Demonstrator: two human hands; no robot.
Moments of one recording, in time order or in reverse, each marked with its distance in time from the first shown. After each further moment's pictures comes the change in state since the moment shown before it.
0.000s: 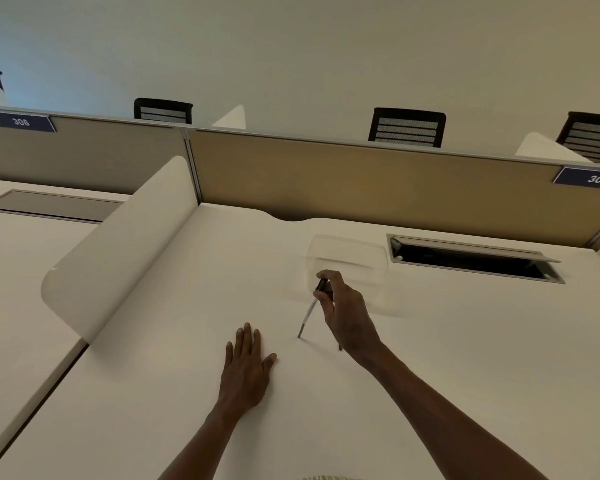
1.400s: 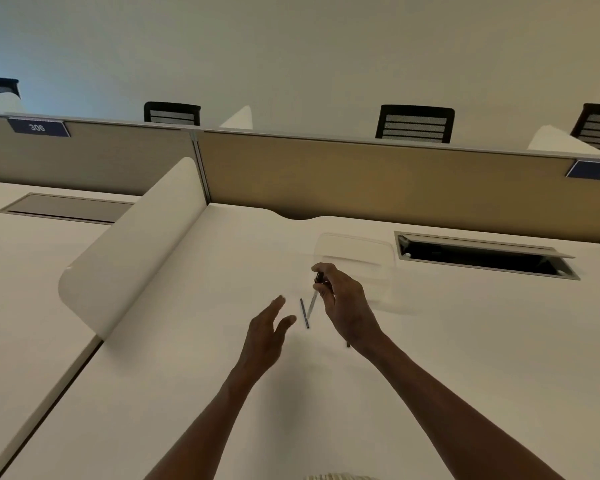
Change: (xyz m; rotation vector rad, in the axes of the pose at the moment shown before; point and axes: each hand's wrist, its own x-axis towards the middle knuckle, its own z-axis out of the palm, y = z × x) left_hand 0.015 0.050 -0.069 -0.612 0.192 0.080; right_hand 0.011 -0.002 0.007 0.049 -0.019 -0.098
